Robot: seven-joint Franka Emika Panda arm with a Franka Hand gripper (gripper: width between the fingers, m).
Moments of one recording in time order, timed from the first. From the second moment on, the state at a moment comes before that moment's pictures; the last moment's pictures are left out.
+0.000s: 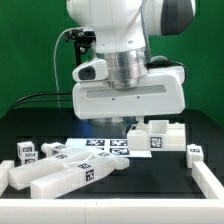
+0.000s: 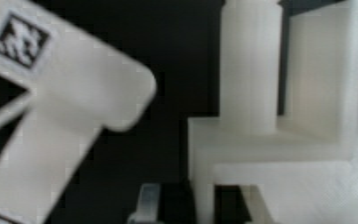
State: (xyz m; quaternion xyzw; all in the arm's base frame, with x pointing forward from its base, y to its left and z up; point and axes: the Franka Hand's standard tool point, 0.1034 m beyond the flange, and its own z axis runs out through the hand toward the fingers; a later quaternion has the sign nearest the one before) arm 0.485 0.023 0.076 -0.99 0.12 0.04 0.07
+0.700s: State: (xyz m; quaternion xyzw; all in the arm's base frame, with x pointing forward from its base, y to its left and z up) arm 0.539 0.039 0.057 -1.00 0.02 0.02 0.02
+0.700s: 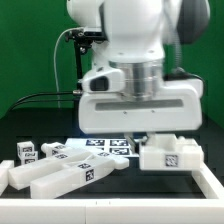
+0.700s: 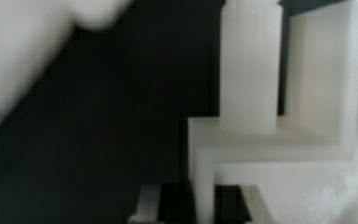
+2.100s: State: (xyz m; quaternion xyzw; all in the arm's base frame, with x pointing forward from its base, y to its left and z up) arm 0.573 0.035 0.015 -1.00 0.02 0.03 0.02
